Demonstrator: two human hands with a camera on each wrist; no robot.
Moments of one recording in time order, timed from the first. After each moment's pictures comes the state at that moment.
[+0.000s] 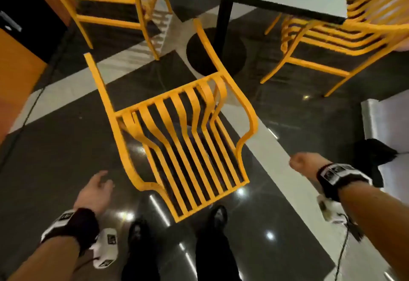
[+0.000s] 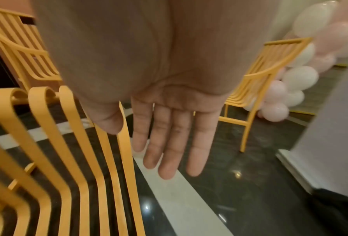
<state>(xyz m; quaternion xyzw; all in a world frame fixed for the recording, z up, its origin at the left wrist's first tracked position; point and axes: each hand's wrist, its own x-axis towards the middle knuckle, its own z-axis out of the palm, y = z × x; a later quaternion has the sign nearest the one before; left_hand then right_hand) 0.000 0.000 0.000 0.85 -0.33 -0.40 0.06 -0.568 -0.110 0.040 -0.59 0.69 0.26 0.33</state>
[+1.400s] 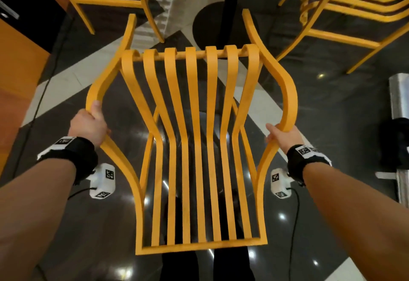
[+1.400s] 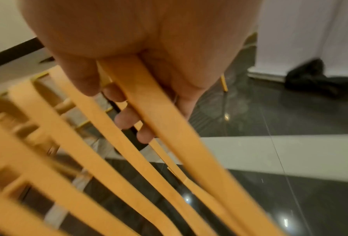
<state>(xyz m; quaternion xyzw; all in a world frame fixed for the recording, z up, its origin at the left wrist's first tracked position) 0.015 -0.141 0.039 0.88 -0.38 -0.24 0.12 -0.449 -0.126 -0.024 -0.34 0.81 -0.18 0.45</state>
